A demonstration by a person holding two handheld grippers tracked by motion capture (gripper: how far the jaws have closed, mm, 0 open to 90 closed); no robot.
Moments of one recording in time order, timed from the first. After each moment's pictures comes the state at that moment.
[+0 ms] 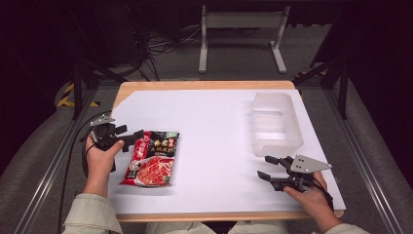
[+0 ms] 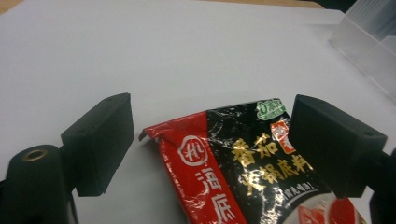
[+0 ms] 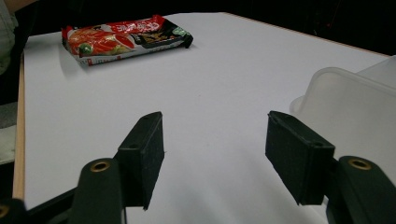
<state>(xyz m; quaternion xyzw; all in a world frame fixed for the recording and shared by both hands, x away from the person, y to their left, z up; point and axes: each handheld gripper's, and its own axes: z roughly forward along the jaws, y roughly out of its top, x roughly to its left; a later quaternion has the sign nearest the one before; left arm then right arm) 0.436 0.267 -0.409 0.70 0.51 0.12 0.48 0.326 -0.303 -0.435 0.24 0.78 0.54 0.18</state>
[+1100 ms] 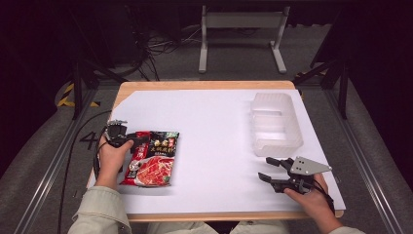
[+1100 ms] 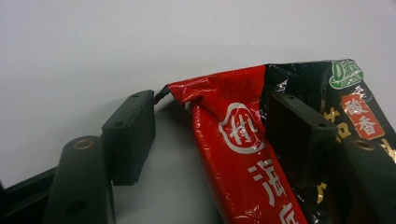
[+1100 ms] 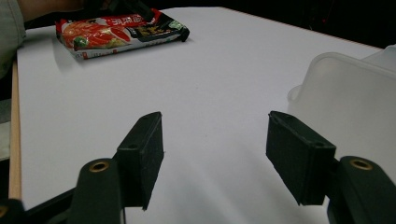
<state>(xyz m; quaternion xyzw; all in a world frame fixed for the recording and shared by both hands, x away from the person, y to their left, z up) 0.463 0.255 -0.451 0.73 0.55 0.08 0.40 0.323 -0.304 -0.438 0.25 0.79 0.53 0.19</state>
